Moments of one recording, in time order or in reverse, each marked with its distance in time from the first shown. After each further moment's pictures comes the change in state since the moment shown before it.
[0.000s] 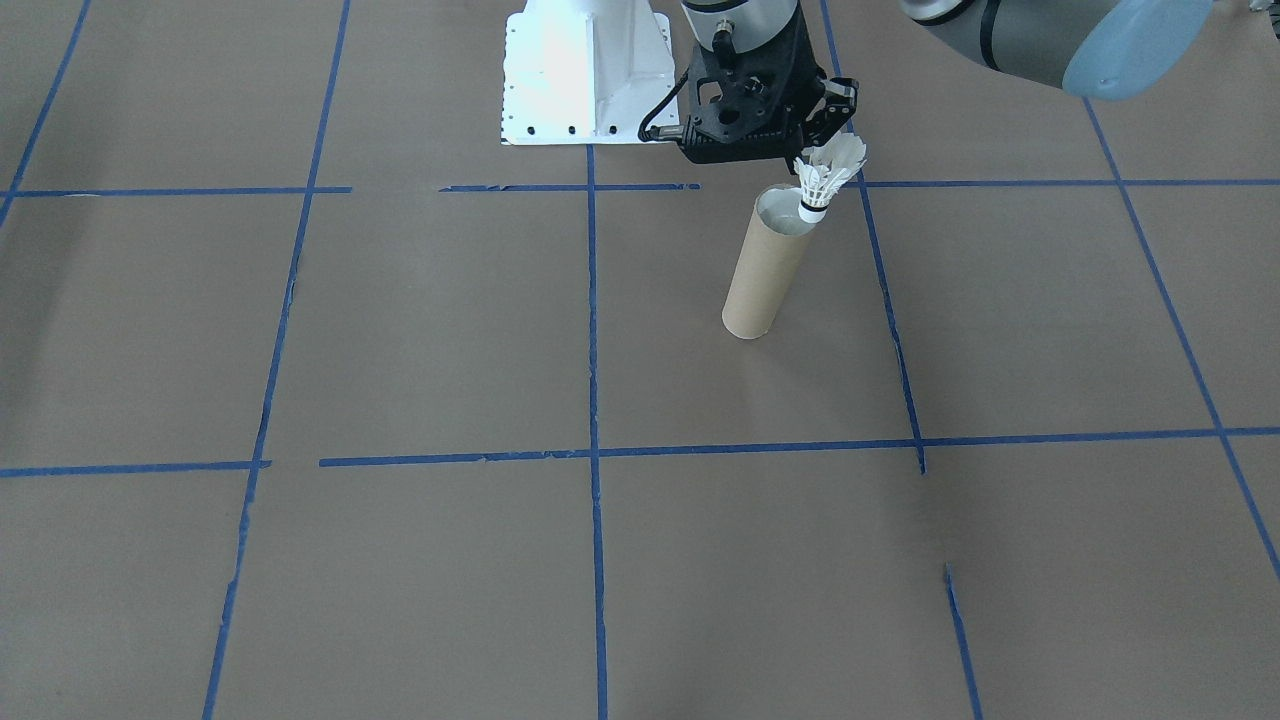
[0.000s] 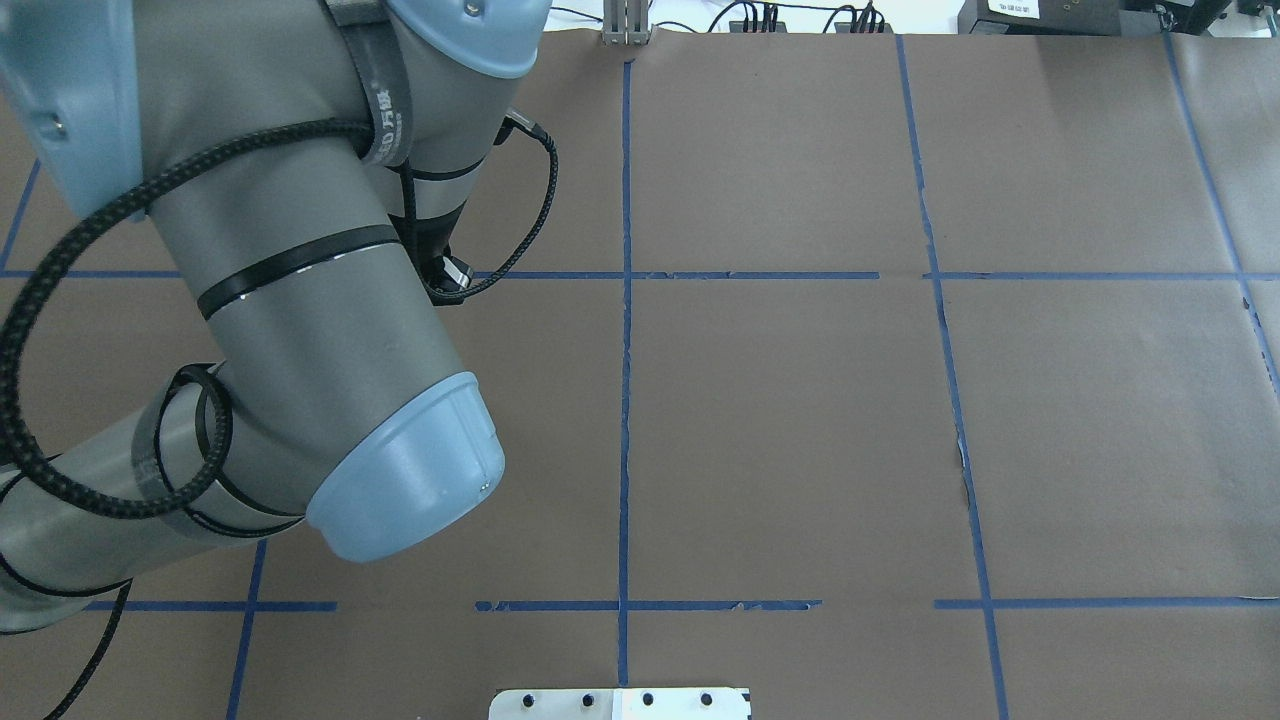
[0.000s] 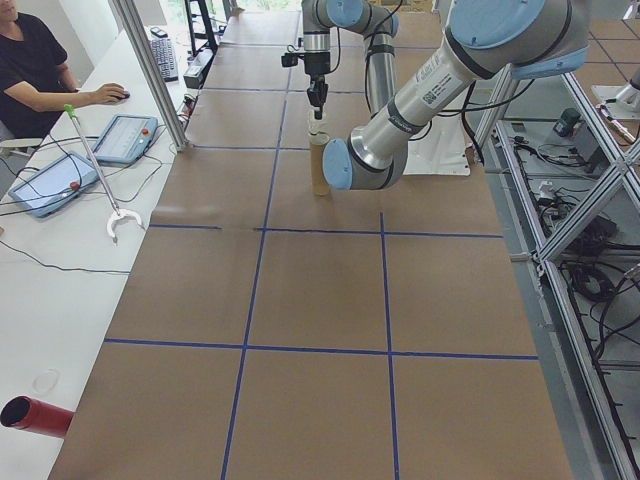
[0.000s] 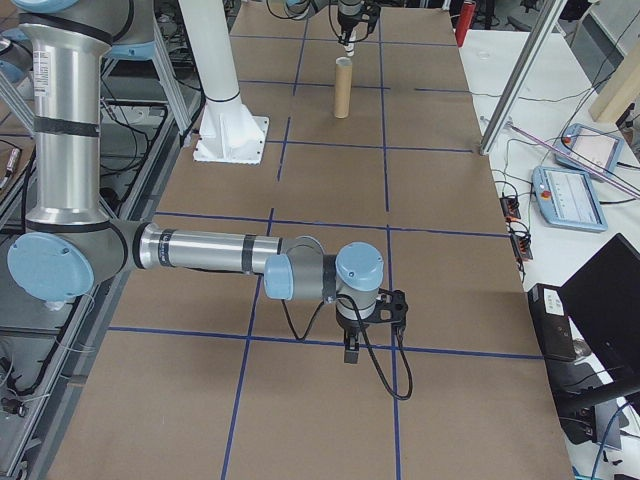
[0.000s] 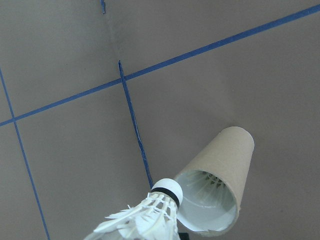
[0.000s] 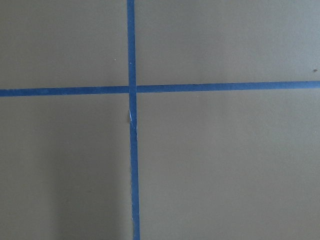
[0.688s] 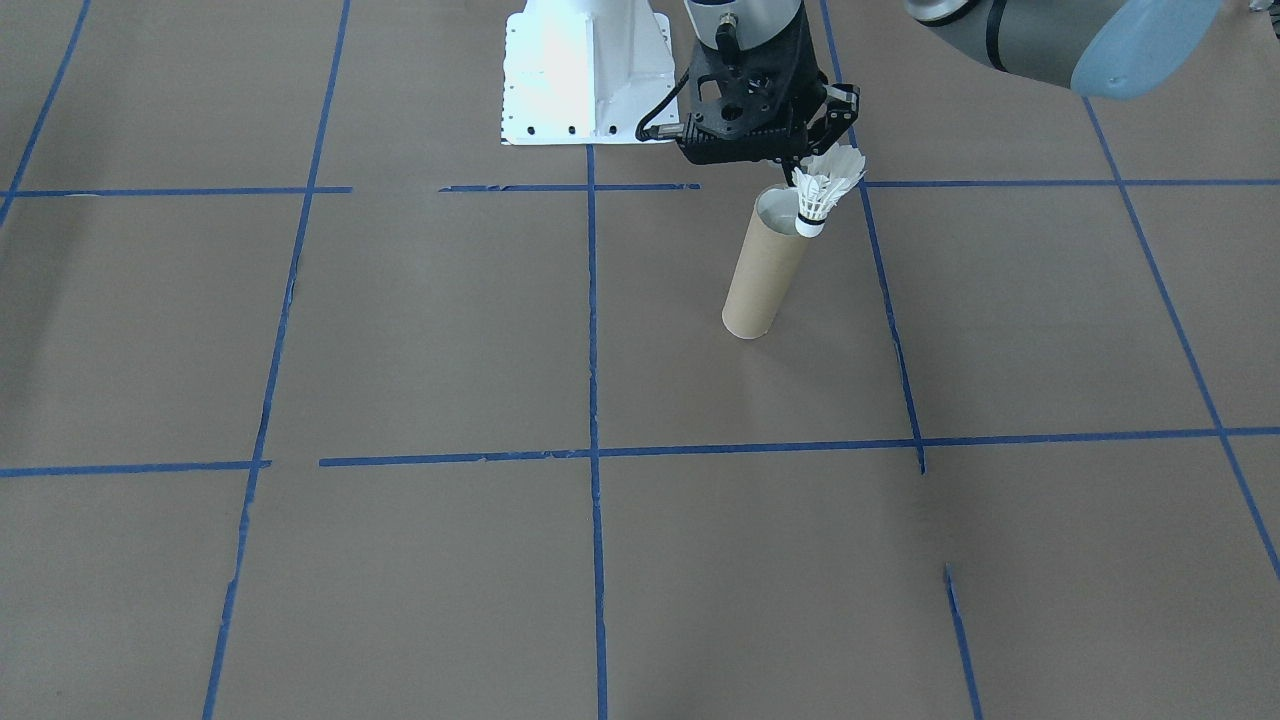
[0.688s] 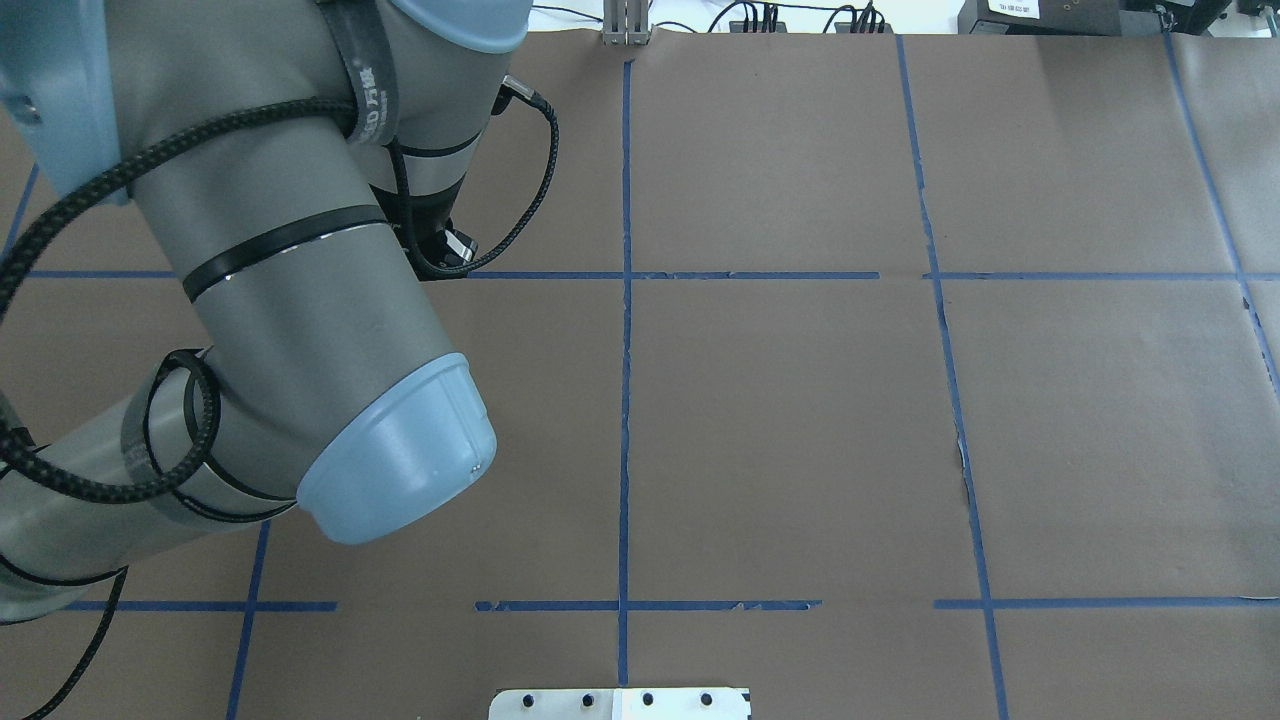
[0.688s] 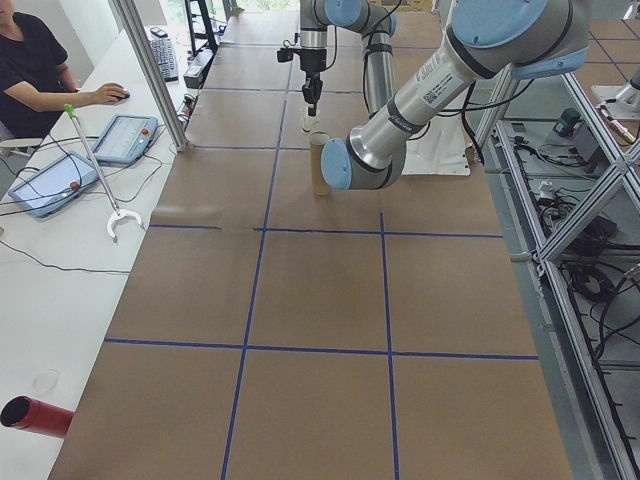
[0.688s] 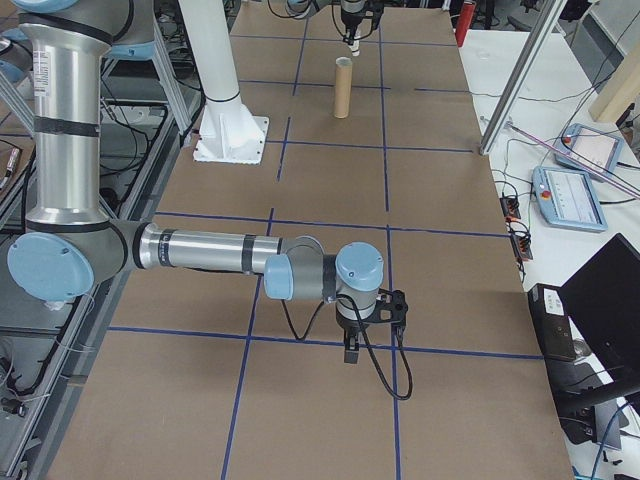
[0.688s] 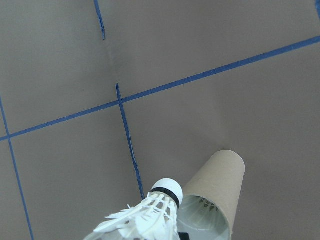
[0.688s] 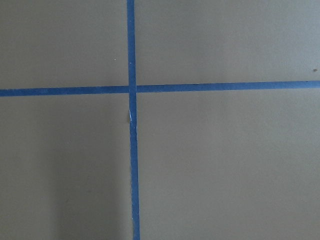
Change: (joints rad) left arm -0.020 -0.001 -0.003 -0.035 0.022 -0.029; right arm 0.000 0.000 0.000 -0.001 0.000 0.000
